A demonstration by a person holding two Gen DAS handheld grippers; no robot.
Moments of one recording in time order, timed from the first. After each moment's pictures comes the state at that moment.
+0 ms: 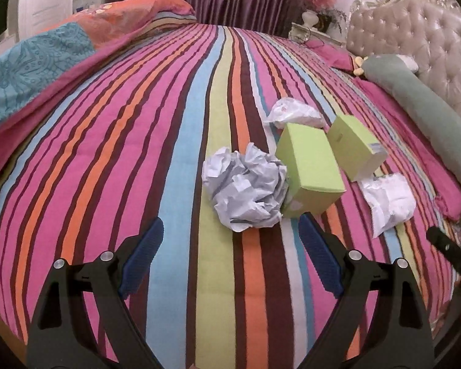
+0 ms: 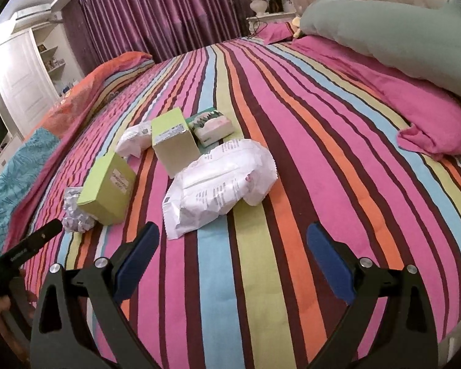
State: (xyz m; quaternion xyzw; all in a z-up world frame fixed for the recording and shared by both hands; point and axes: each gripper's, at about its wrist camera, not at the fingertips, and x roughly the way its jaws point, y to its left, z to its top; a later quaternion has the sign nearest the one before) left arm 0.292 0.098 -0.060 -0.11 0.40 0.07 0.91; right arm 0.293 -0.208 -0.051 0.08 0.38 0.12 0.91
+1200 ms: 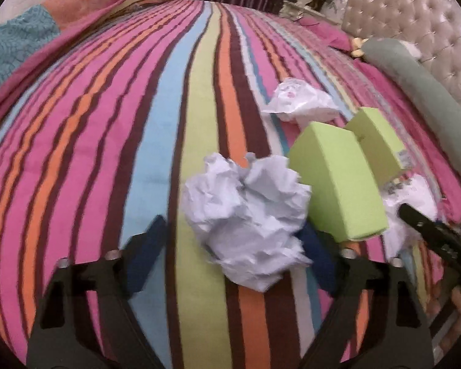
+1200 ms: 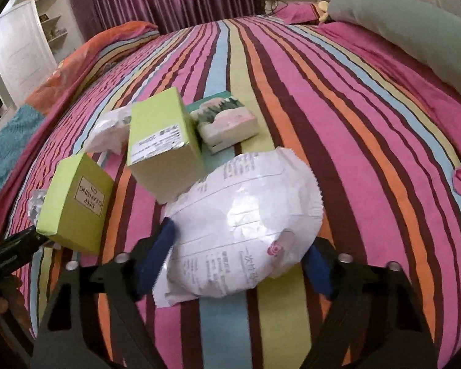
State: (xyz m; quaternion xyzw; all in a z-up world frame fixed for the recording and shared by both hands) left arm 0.358 0.108 -0.091 -0.13 0.45 0.02 0.89; right arm 0.362 -0.165 -0.073 0.03 0.42 0.13 0.90
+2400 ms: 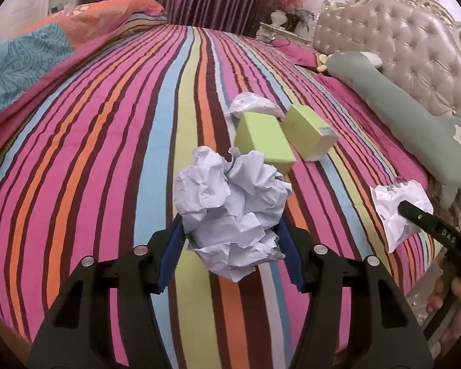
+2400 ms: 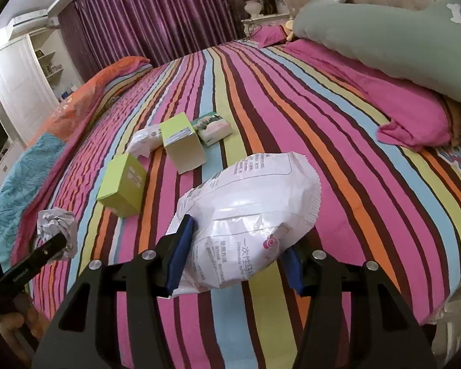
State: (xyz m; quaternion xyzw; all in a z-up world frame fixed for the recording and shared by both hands) left arm 0.240 0.084 -0.038 -0.12 0.39 -0.02 0.91; right arm 0.254 -0.215 -0.027 0.09 0.38 0.11 0.91
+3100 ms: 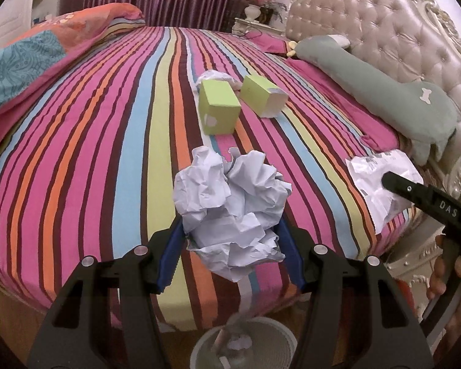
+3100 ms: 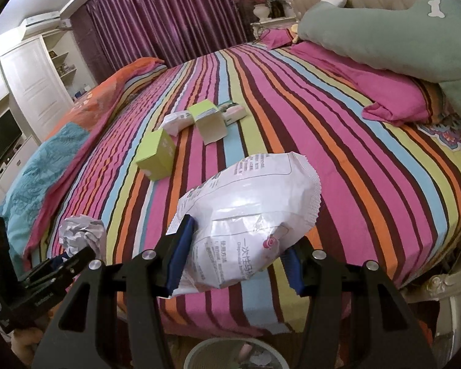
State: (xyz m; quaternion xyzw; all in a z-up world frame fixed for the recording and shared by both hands) left arm 0.144 0.041 -0.039 -0.10 0.40 -0.06 0.91; right arm 0.169 -0.217 -0.019 0.10 0.37 0.13 0.91
